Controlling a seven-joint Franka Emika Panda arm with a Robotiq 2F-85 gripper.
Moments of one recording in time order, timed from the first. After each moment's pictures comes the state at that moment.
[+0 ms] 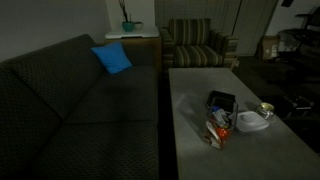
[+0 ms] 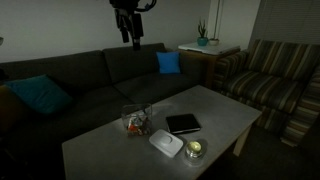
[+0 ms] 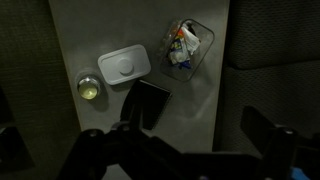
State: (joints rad) arm 0.06 0.17 0.04 -2.22 0.17 2.54 0.18
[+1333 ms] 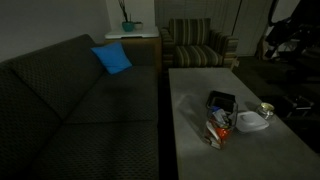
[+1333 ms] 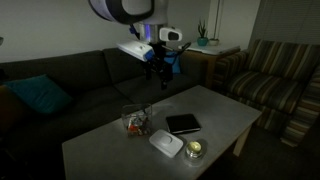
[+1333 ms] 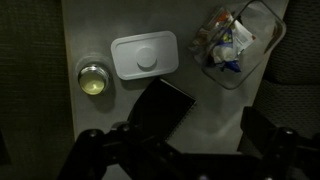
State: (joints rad) arm -0.05 0.59 0.05 -2.01 0.18 2.71 -0.10
